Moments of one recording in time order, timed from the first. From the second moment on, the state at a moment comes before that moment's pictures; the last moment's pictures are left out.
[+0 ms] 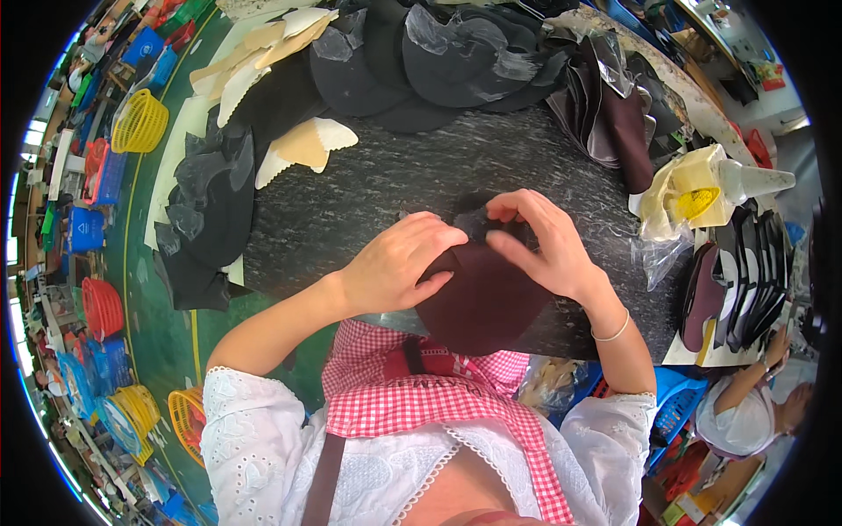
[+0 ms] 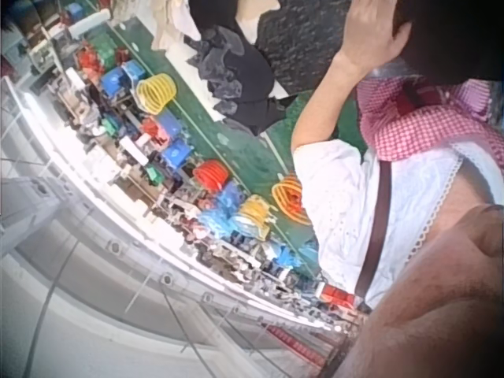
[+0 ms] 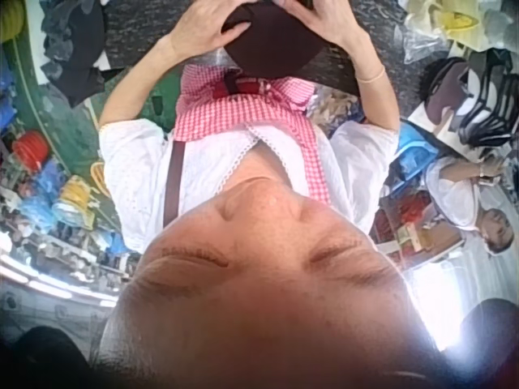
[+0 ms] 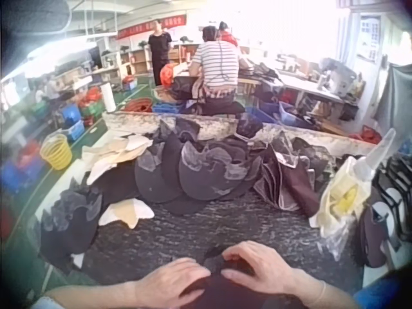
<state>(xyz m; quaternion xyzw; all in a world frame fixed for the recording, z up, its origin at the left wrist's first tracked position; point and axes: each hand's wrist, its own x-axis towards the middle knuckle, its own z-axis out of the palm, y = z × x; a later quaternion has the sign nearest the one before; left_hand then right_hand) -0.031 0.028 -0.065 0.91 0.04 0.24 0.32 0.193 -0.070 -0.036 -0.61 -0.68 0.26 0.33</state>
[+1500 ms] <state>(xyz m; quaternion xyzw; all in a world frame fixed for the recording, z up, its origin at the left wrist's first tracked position) -0.034 0.029 -0.075 0.95 0.07 0.29 0.13 0.178 -0.063 -0.058 -0.57 -0.74 0.11 0.34</state>
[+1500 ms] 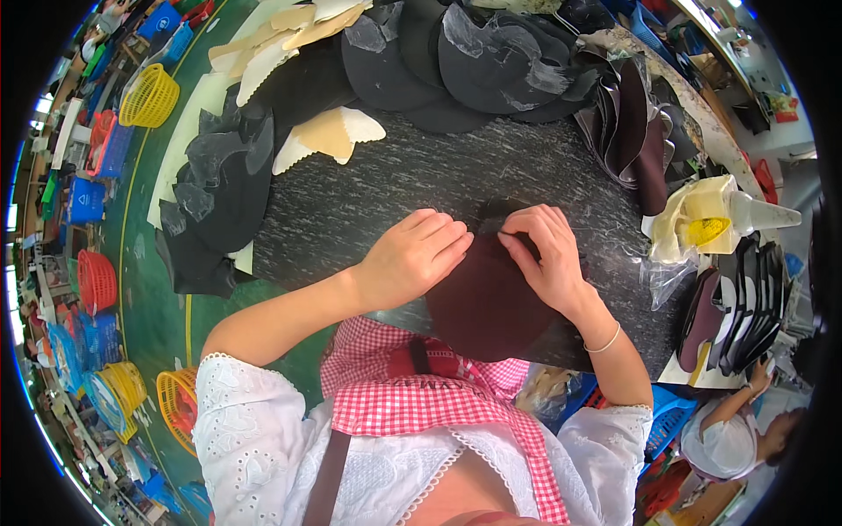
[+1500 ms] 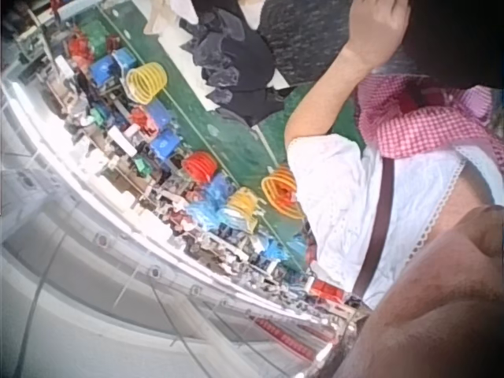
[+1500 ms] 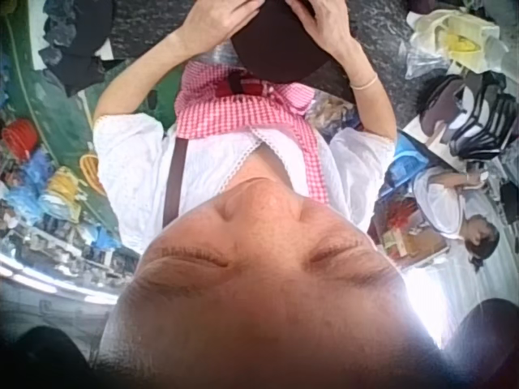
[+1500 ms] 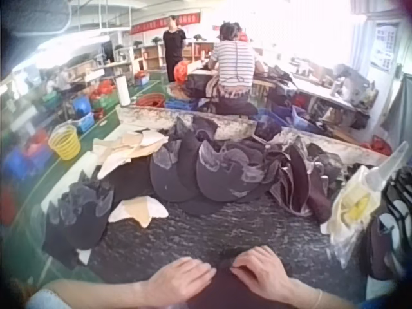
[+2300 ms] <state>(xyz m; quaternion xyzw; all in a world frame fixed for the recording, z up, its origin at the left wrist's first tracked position) -0.039 0.031 -0.085 0.94 0.09 0.26 0.22 0.160 -0.099 -0.036 -0.61 -0.78 0.10 0.08</state>
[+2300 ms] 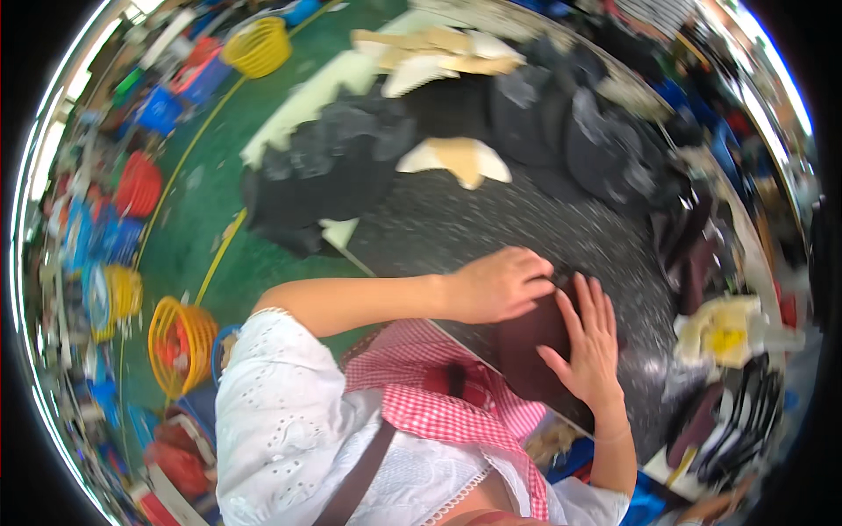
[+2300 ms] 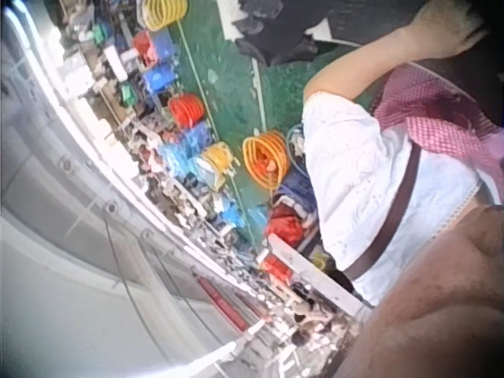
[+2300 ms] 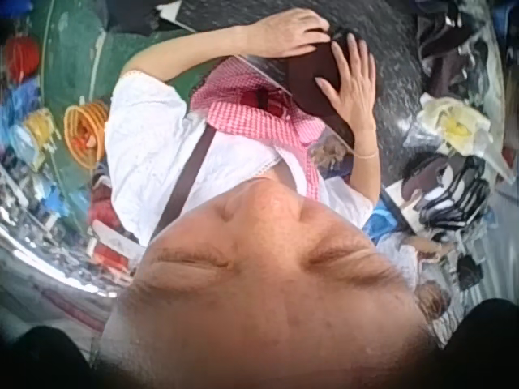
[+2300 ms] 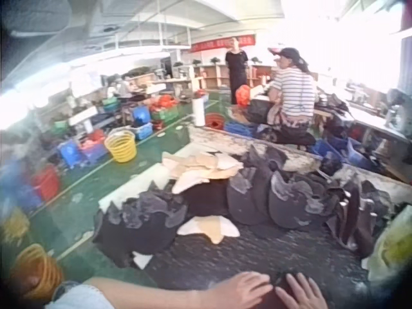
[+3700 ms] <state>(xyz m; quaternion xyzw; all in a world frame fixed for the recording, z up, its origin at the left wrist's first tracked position) -0.124 0.161 -0.073 0.92 0.23 0.29 0.12 0.139 -0.138 -0.034 -0.59 -0.77 0.12 0.21</state>
